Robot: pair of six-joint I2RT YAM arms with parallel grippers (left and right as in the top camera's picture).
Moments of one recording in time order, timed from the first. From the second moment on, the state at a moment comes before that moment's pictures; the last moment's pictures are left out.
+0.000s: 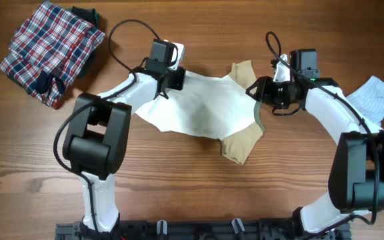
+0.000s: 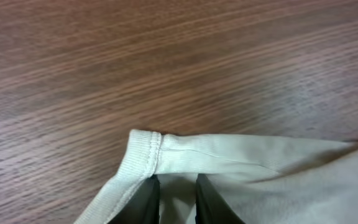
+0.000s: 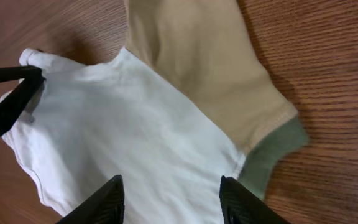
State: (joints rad) left arm -0.34 2.12 1.33 -0.17 0.09 -0.09; right arm 0.03 1.77 1.06 -0.45 -0.47 0.32
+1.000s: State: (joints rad) left arm -0.33 2.00 1.33 -0.33 -0.11 -0.08; right arm 0.03 1.77 1.06 -0.49 -0.37 0.32
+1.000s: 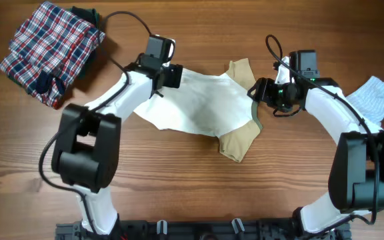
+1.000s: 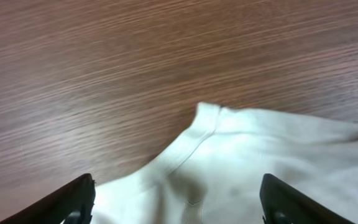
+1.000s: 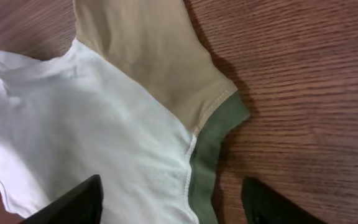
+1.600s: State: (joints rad) left arm -0.03 1.91 1.33 -0.56 0.06 -0.25; right arm 0.03 1.77 1.06 -0.47 -0.37 0.28
